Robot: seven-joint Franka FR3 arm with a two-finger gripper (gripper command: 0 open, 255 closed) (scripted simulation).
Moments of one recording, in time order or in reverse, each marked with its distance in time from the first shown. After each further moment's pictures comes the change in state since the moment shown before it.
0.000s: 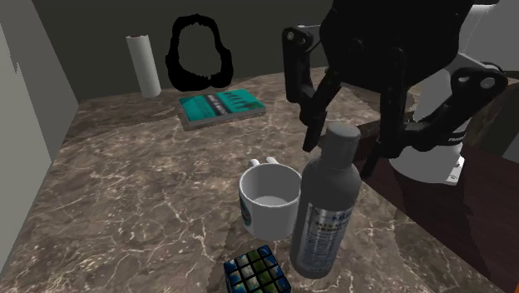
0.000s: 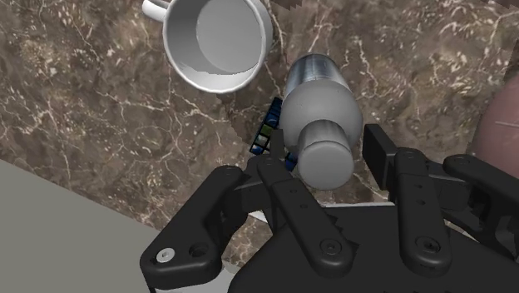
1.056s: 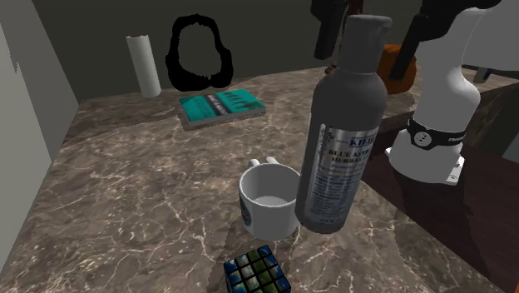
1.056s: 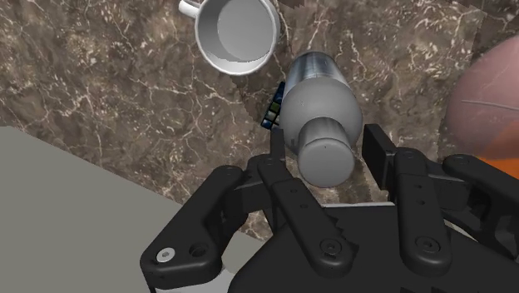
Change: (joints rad) arm 0.001 -0.048 -0.003 0.168 0.015 -0.214 -0.028
